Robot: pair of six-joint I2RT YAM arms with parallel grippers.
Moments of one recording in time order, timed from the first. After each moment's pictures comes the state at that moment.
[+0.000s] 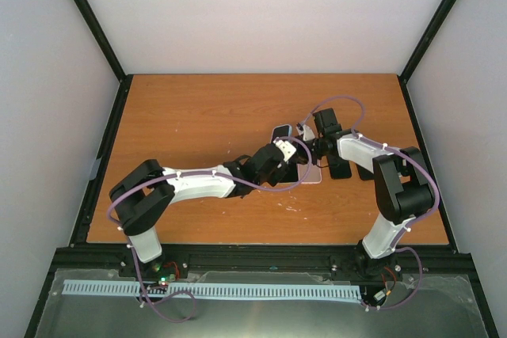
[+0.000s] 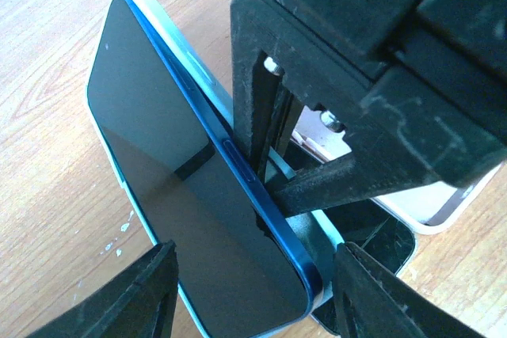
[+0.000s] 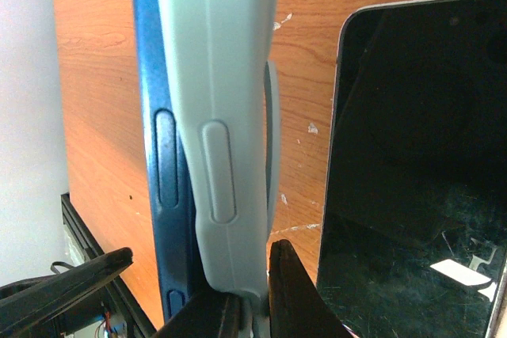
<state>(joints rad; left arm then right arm) -1.00 1.74 1.03 0.03 -0.33 -0.02 0.32 1.72 1.00 -0.32 -0.72 0.49</state>
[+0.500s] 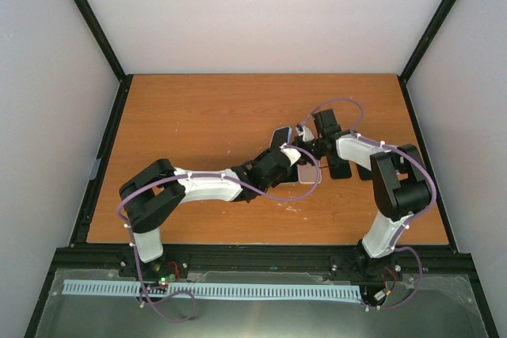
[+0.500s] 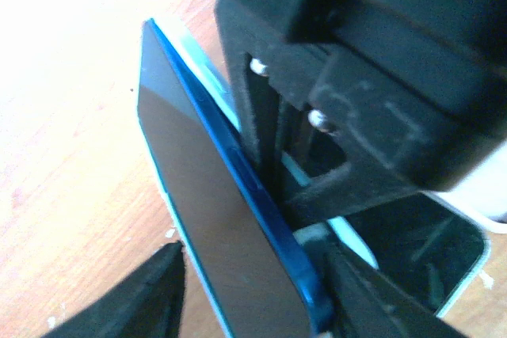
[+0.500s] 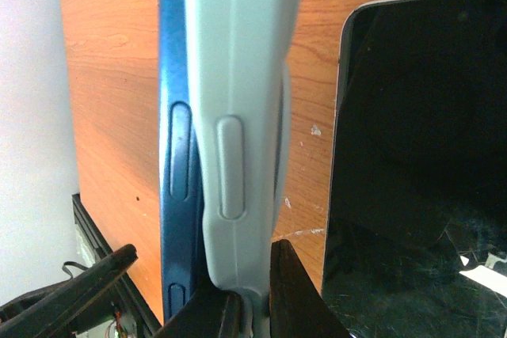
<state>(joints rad) -1.03 1.81 1.04 0.07 -0.52 0.12 0.31 1.75 1.00 -0.29 -0.76 0.52</state>
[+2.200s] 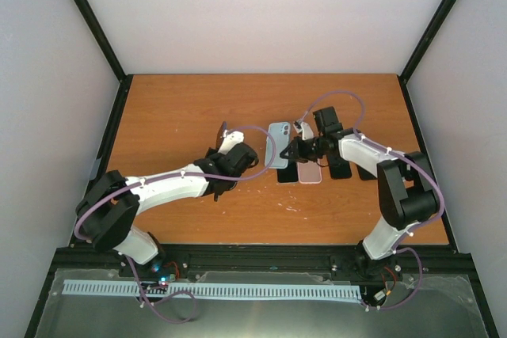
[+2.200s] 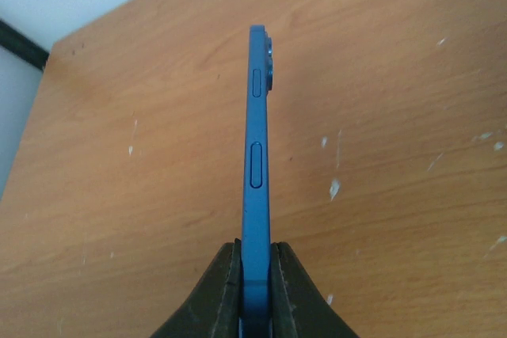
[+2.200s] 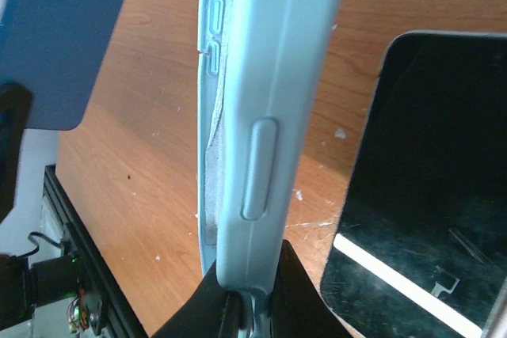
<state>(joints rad) -0.88 1.51 0.88 -0.34 -0.85 -0.34 0.35 1.70 1.02 -0.36 -0.74 0.36</state>
